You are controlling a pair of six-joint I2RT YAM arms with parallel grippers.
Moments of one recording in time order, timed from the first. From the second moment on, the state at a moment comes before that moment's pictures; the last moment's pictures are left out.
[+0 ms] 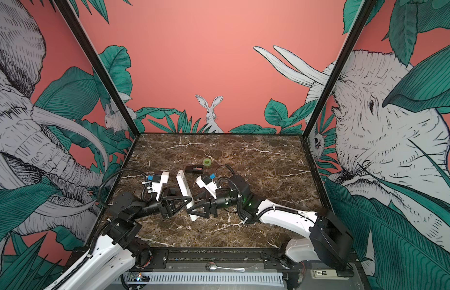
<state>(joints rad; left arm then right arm) -0.56 0.55 0.43 0.29 0.82 -0.70 0.96 1.33 0.75 0.55 -0.86 0.48</state>
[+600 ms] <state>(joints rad) -0.56 0.57 0.46 0.14 0.72 -0.64 0.96 1.30 0.75 0.41 -0.78 0.39</state>
